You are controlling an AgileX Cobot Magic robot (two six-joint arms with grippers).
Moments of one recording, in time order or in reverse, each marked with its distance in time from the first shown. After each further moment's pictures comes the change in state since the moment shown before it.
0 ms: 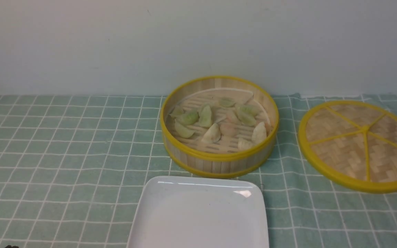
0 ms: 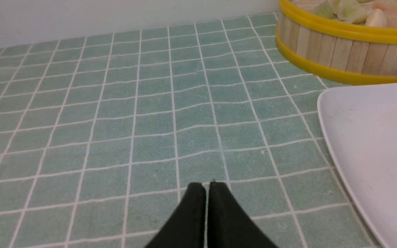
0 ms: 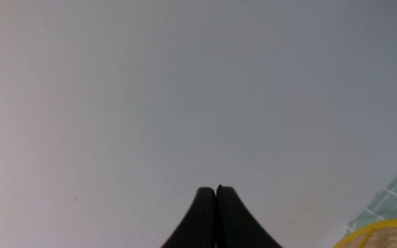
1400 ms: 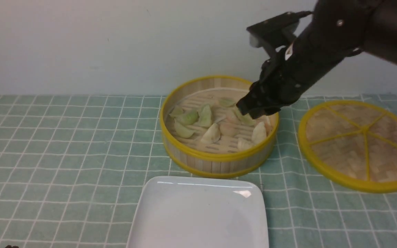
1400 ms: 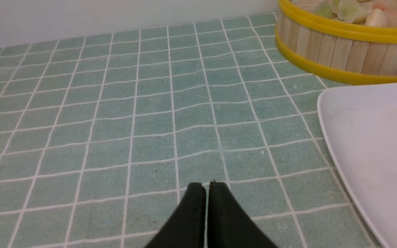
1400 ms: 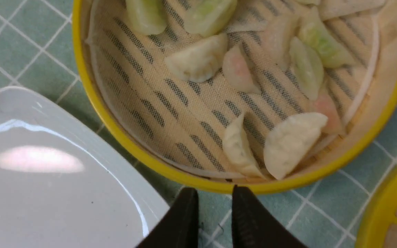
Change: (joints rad) right arm 0.553 1.874 -1.668 -0.591 1.259 -0.354; left arm 0.000 0.000 0.000 0.000 0.000 0.000
